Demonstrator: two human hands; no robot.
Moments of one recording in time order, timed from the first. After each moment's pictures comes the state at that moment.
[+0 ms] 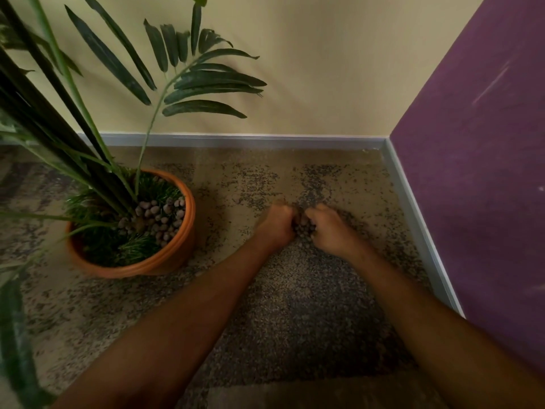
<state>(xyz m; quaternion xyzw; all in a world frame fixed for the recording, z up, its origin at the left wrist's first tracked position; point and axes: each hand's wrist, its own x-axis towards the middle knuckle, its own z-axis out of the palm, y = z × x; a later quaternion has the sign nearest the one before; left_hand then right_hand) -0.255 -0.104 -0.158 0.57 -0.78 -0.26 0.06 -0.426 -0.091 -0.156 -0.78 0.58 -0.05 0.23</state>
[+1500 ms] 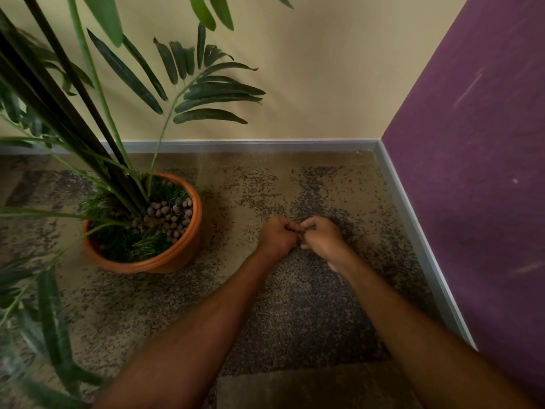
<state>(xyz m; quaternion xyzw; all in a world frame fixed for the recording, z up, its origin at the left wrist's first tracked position) -0.263 -0.065 -0.167 0.66 -0.52 -0.49 0.23 -0.397 -0.062 -0.159 -0.44 0.74 -0.21 0.48</state>
